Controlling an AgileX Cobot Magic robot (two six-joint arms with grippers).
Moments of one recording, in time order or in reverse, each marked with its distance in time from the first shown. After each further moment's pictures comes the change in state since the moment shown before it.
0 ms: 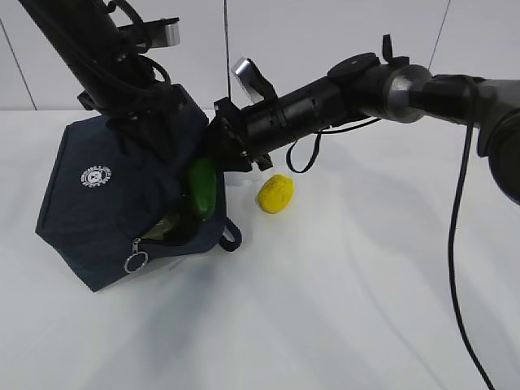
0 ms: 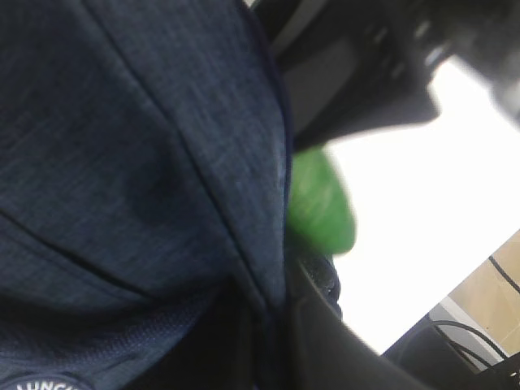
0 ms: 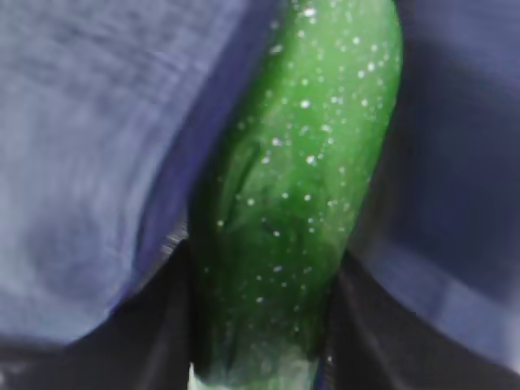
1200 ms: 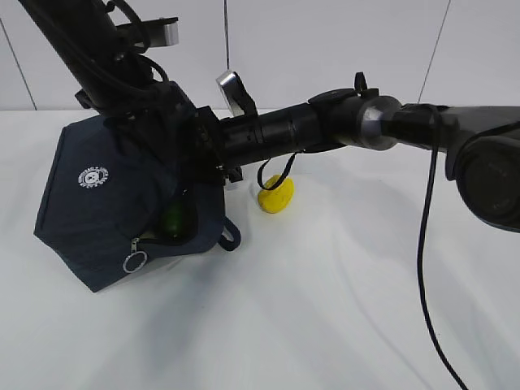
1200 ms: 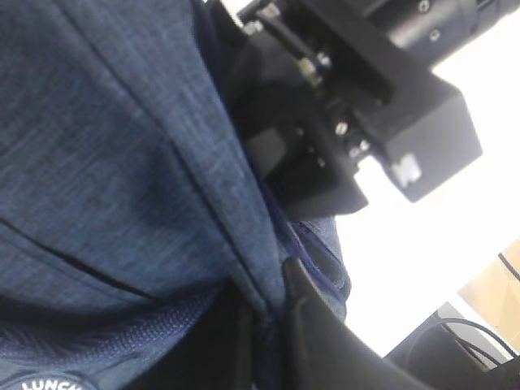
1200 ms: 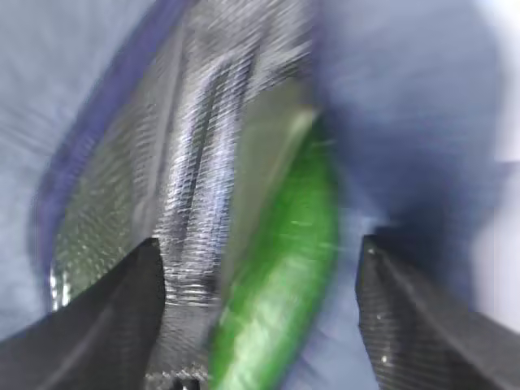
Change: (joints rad) left arm 0.000 0.000 -0.005 0.018 0.006 0.000; right arm 0.034 0.069 0.001 0.203 -0.029 -0.112
